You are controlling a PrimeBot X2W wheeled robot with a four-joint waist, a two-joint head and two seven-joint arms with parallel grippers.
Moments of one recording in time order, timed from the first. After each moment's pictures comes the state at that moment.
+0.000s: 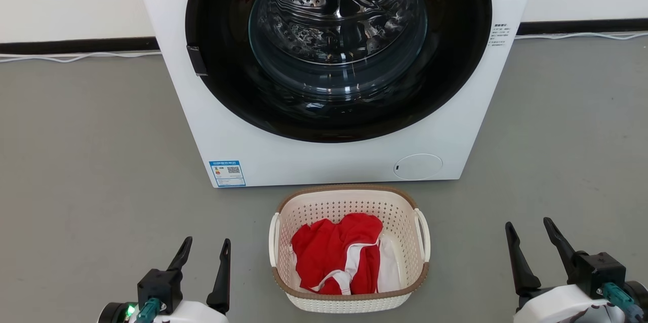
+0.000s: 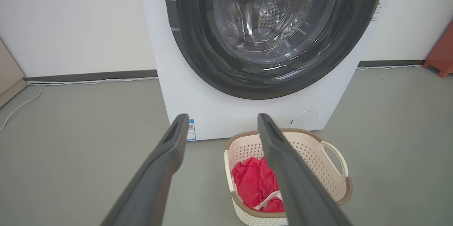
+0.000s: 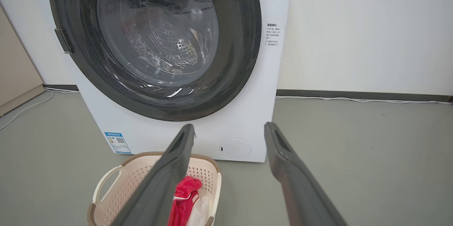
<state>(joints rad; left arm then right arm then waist) -0.02 0.04 -0.04 0.33 -0.06 -0.08 -0.25 -0.05 -0.14 -0.06 0.37 0.08 0.12 -0.25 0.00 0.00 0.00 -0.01</state>
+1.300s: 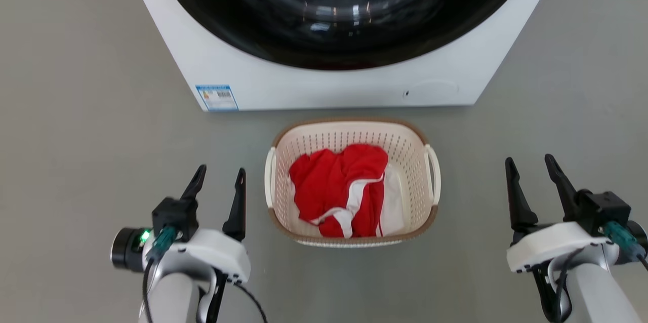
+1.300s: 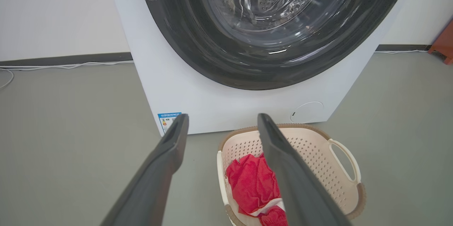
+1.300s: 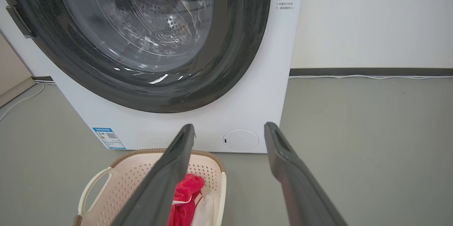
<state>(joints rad) -0.25 0.04 -0.11 0.41 -0.11 -0.03 -0.26 -0.24 -0.11 -0.09 0.43 0.09 0.12 -0.25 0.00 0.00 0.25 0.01</state>
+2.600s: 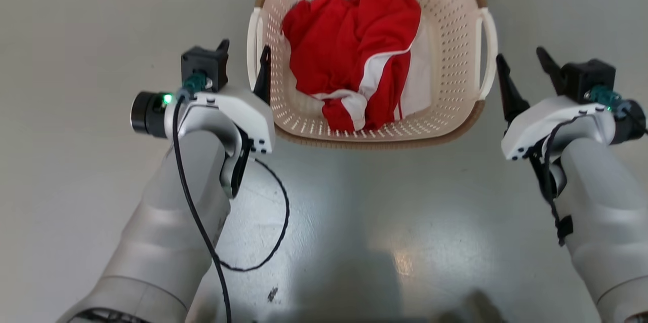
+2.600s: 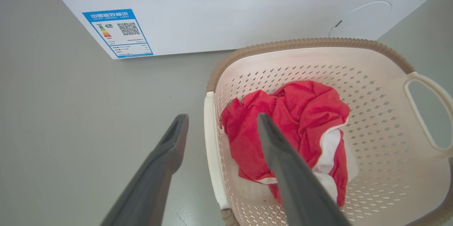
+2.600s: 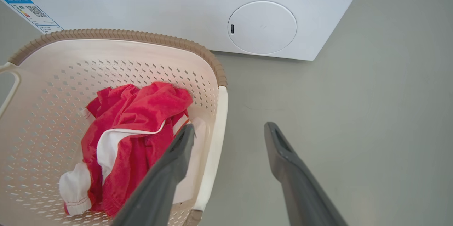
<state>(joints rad) -0.88 0.03 -0.39 0.94 -0.36 0.06 -0.26 -0.81 -0.17 0.07 0.97 0.10 0.12 -0.25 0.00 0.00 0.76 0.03</state>
